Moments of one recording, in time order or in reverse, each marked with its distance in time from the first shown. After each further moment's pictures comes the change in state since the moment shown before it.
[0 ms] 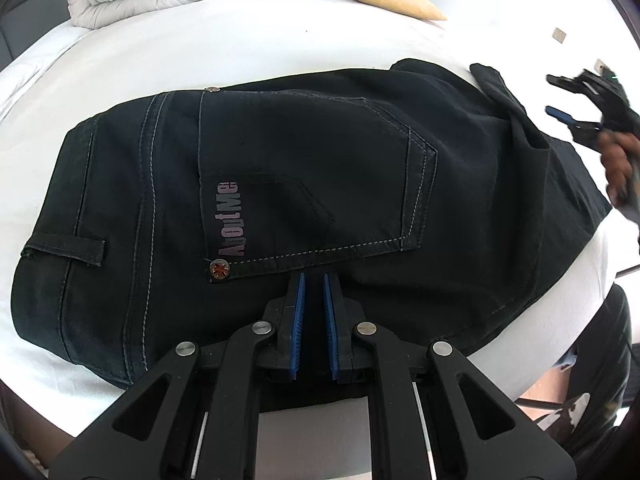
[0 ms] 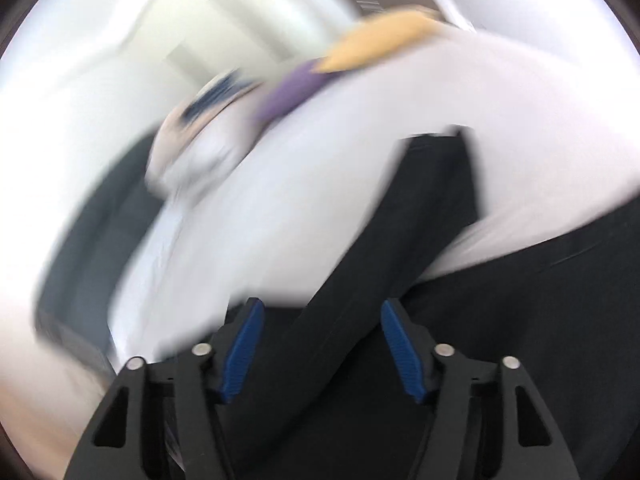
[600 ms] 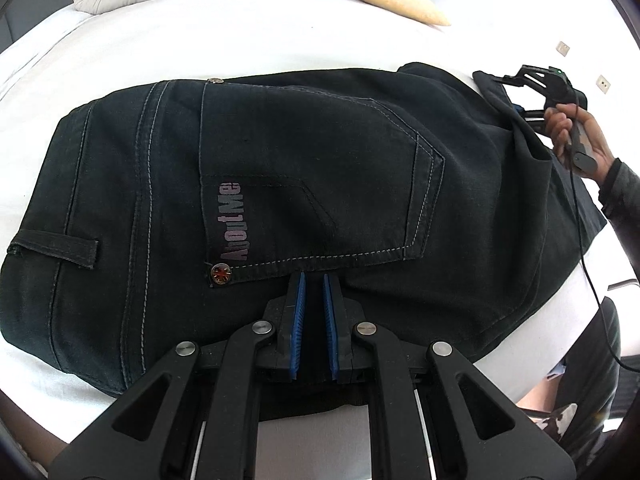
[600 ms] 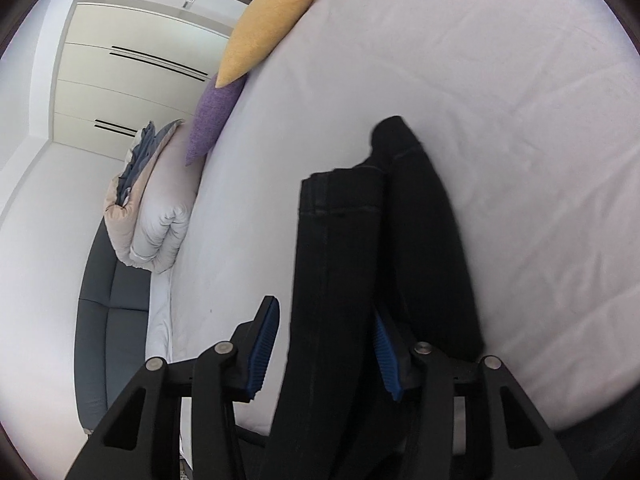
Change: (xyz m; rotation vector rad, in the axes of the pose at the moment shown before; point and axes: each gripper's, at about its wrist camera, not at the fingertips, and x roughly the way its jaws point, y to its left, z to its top) left arm 0.011 0.009 0.005 -0.037 0.006 -0.034; right arm 0.101 -0.054 0.065 0.210 0.076 0.000
